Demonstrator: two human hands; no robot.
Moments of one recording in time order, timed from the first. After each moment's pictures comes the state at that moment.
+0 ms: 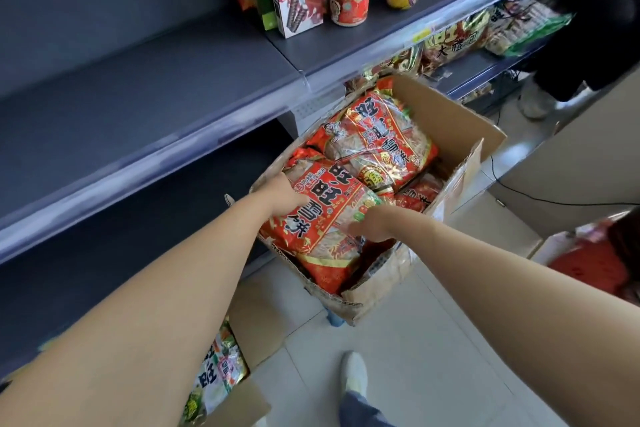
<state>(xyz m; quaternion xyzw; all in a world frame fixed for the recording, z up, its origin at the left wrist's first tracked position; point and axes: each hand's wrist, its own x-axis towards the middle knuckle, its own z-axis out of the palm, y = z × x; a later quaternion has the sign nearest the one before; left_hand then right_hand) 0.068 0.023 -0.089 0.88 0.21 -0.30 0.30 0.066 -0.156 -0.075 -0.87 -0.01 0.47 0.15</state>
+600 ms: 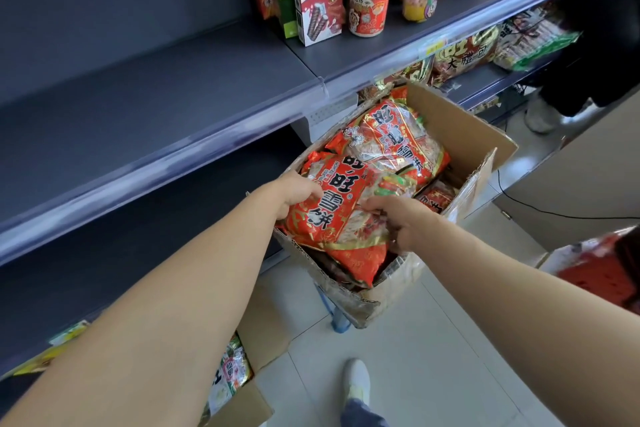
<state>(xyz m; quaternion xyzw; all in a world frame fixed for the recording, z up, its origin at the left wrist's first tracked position) 0.065 0.032 -0.076 0.72 0.31 -0.32 0.53 0.057 -0.153 -0.075 -0.65 0.33 0.37 0.57</state>
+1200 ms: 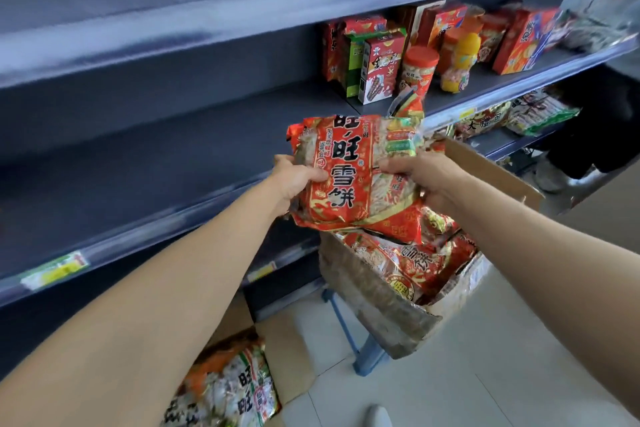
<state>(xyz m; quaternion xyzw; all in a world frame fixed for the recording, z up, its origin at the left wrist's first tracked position) 0.007 0.150 0.026 0.68 0.28 -0.09 0.67 0.040 -0.057 0.072 -0.73 0.12 0.26 0.62</state>
